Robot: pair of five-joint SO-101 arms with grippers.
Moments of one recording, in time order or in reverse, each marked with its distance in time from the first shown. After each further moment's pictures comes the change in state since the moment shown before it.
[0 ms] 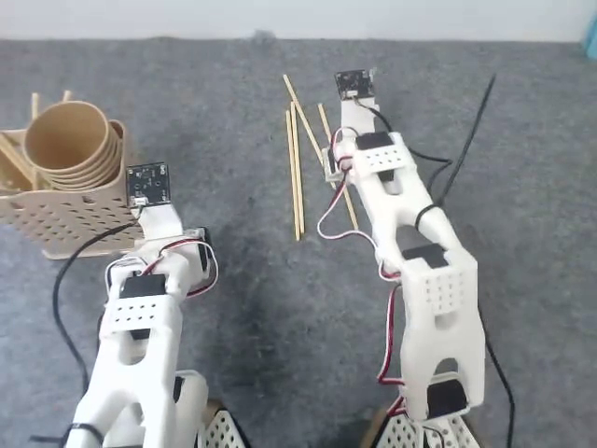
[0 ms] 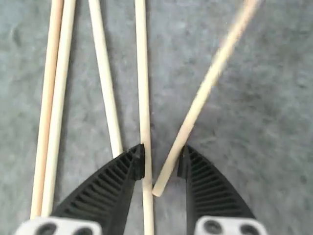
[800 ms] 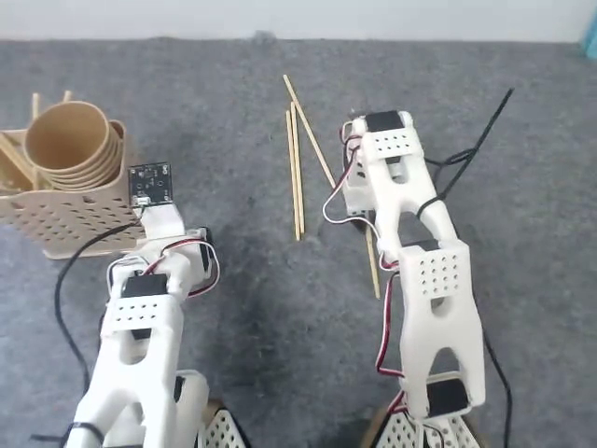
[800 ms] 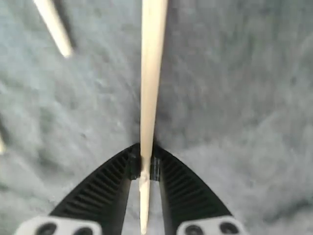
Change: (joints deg) left arm 0.4 0.0 0.0 0.0 0.0; right arm 2.7 9.1 -20.7 48.5 1.8
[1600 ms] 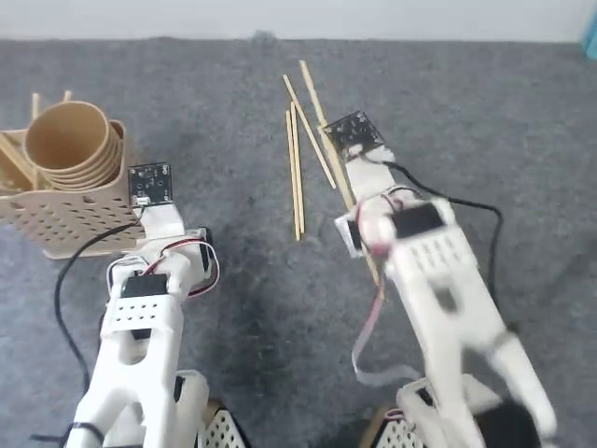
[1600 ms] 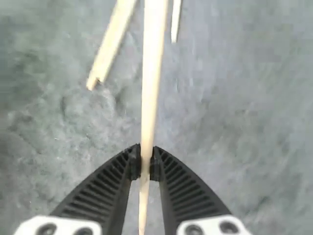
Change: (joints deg) left arm 0.0 0.0 0.0 0.0 0.0; right arm -8.4 -81.8 76.8 -39.4 14.3
